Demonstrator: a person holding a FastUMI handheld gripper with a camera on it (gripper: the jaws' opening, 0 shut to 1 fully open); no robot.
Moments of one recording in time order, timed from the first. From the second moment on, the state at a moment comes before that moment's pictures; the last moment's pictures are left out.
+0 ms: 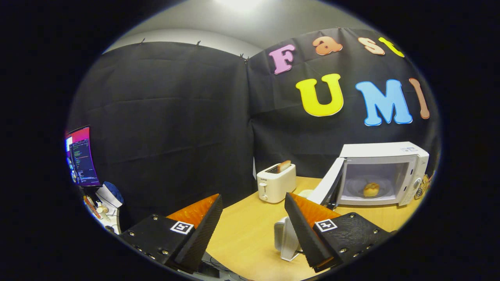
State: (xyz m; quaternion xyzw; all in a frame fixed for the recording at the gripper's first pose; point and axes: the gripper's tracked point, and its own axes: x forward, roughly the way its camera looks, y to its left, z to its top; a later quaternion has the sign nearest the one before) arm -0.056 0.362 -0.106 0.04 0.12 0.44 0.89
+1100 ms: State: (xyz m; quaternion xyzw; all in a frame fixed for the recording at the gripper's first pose) arm -0.026 0.355 -0.216 0.01 0.24 0.40 0.89
